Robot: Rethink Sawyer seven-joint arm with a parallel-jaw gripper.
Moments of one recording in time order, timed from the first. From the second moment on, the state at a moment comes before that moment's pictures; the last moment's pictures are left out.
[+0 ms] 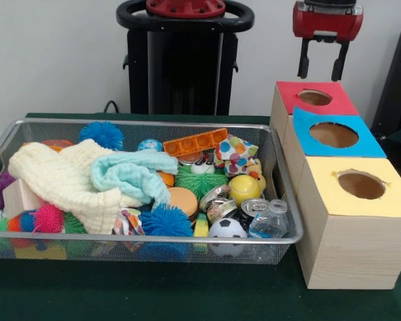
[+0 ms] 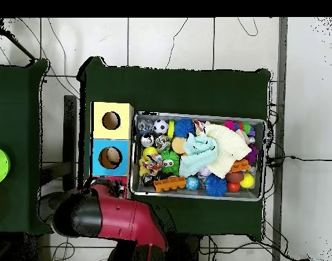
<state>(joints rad) 0.19 -0.90 -0.18 2.02 0.27 0.38 1.76</state>
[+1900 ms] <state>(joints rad) -0.06 -0.59 -0.21 1.53 0.19 0.55 1.76</state>
